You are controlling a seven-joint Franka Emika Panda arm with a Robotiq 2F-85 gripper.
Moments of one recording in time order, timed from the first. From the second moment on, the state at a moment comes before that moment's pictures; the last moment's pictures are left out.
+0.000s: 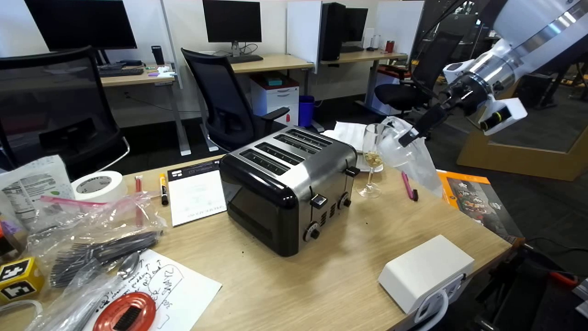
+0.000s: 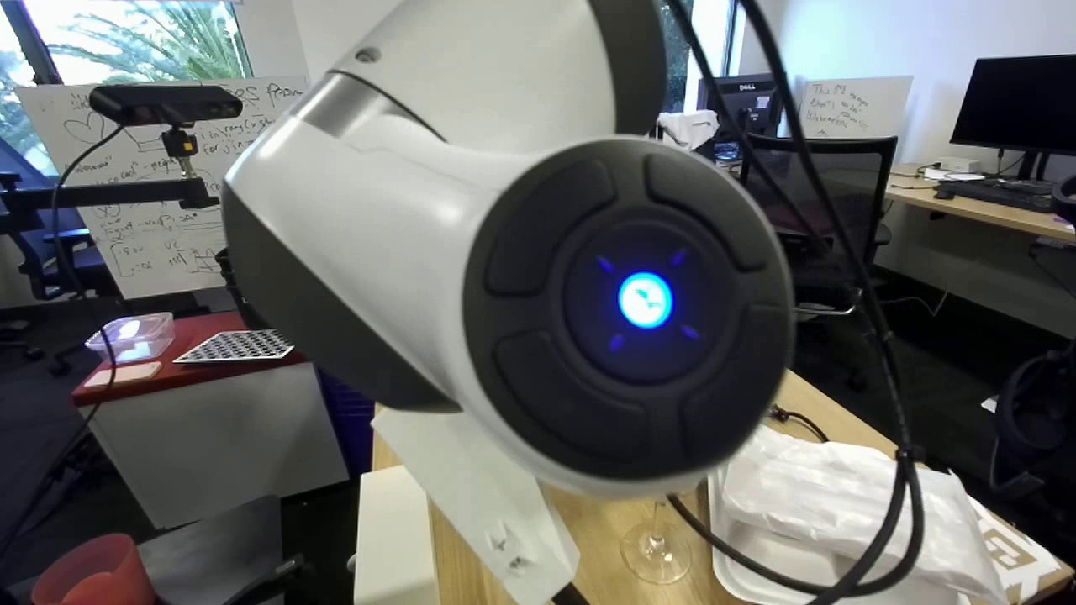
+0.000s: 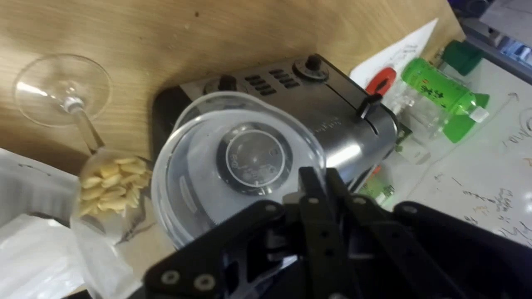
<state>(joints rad) -0.15 -0.07 -0.15 -2.56 1.16 2.22 -1.40</state>
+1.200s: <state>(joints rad) -0.02 0.01 -0.03 -2.76 0.49 2.72 -0.69</state>
